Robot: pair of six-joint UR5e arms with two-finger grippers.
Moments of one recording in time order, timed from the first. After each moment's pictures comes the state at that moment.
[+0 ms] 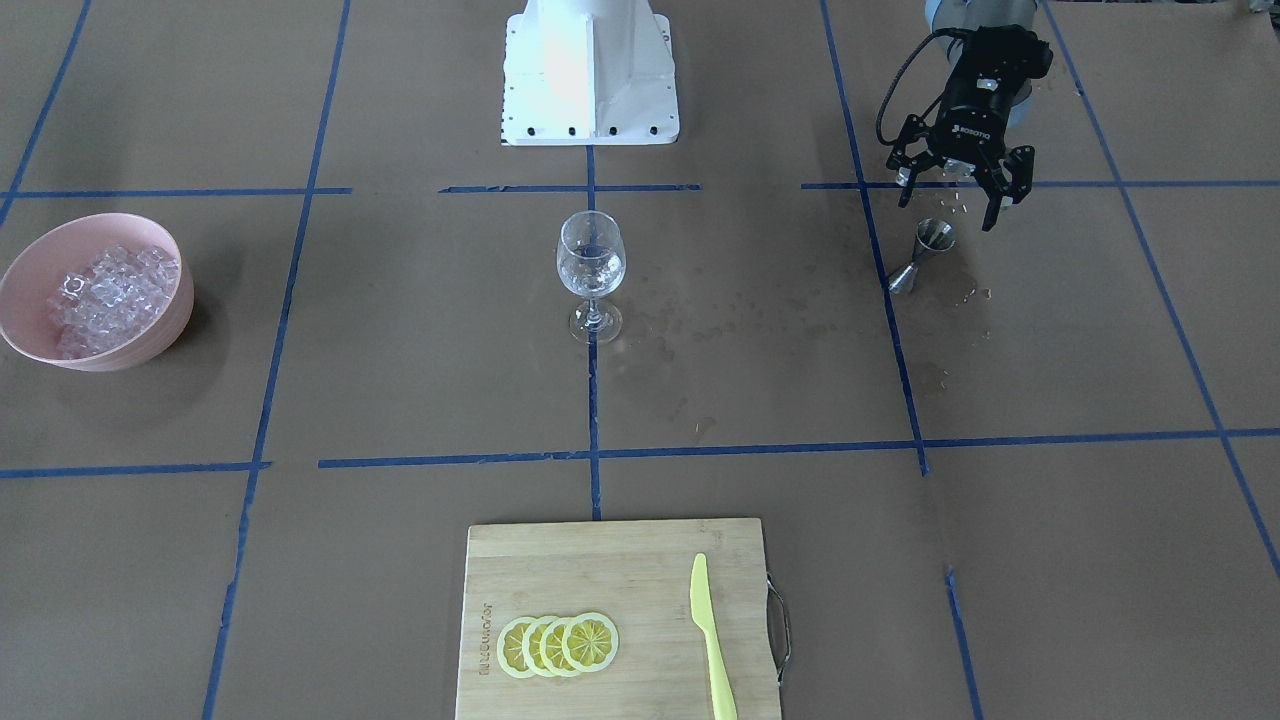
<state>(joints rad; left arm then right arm) -0.23 -1.43 -1.72 -3.42 -0.66 -0.39 1.52 -1.82 1.94 -1.26 2.31 0.18</state>
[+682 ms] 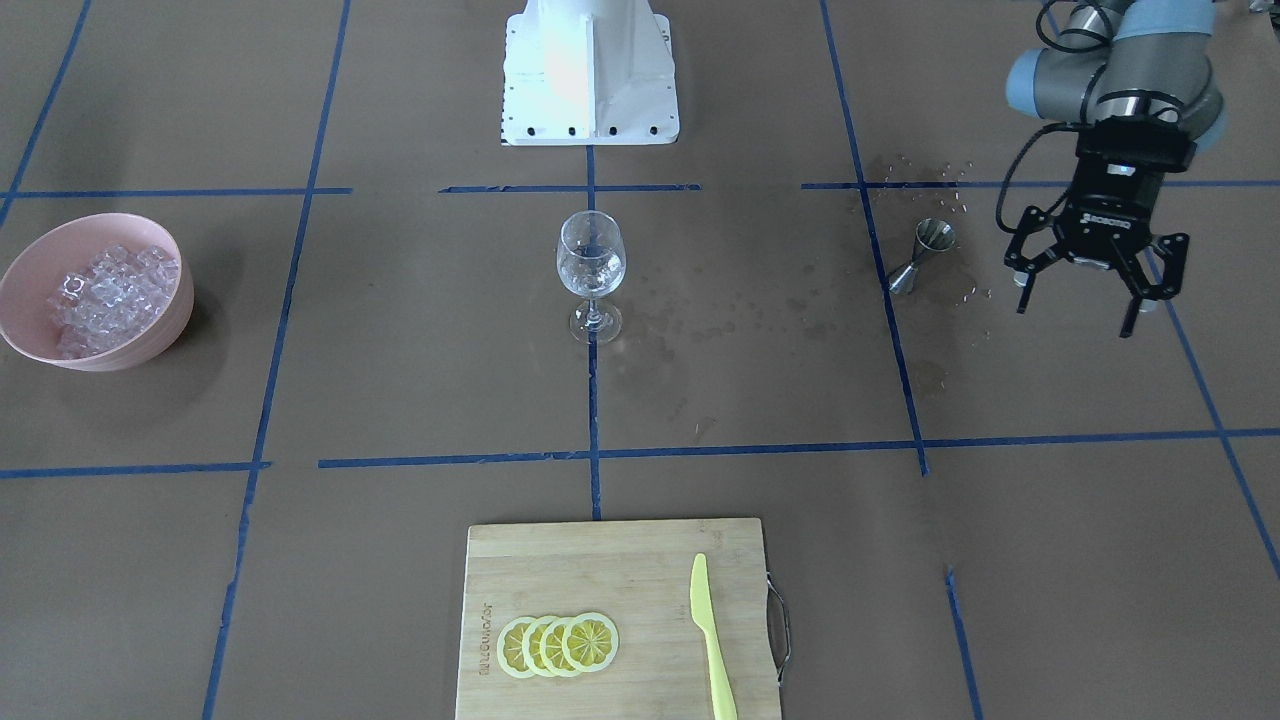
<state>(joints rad) -0.87 -1.48 -1.72 -2.95 -1.44 -0.39 1.52 -1.82 1.94 -1.26 2.31 0.22</state>
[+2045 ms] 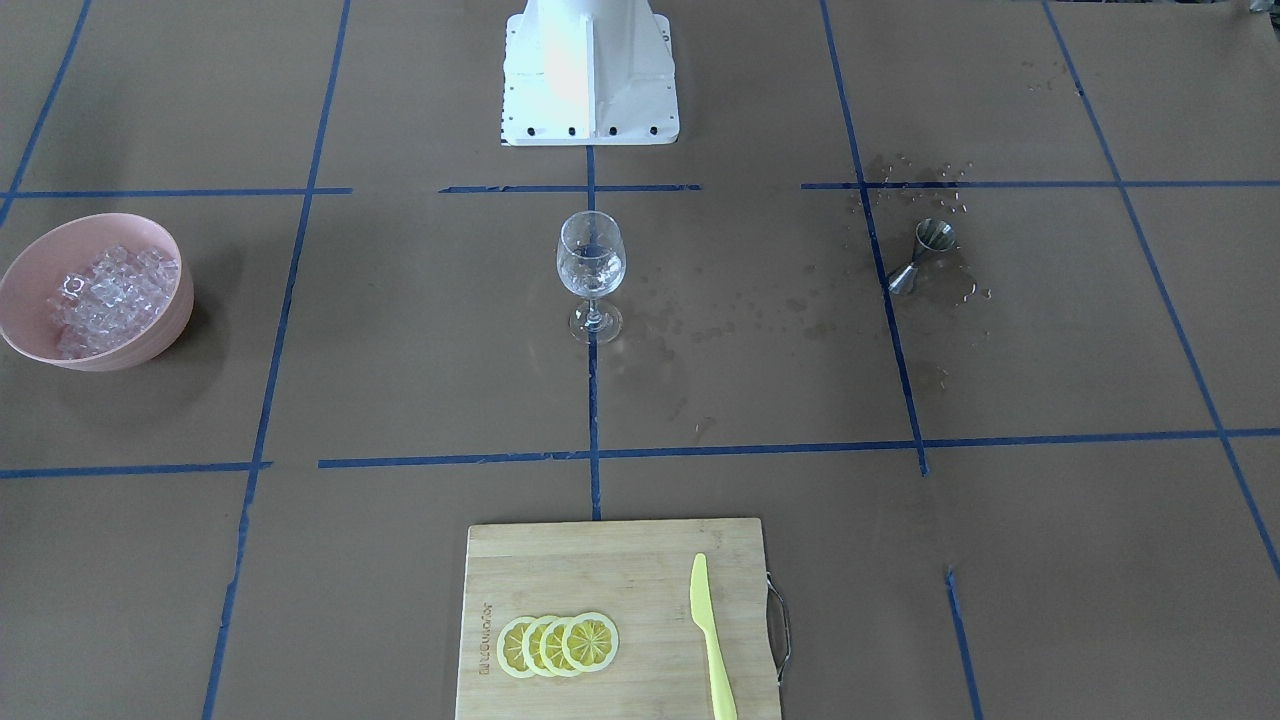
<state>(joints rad) -1.55 -1.64 -1.69 -1.56 -2.12 -0.01 1.52 -1.81 1.94 -1.26 2.31 0.23</state>
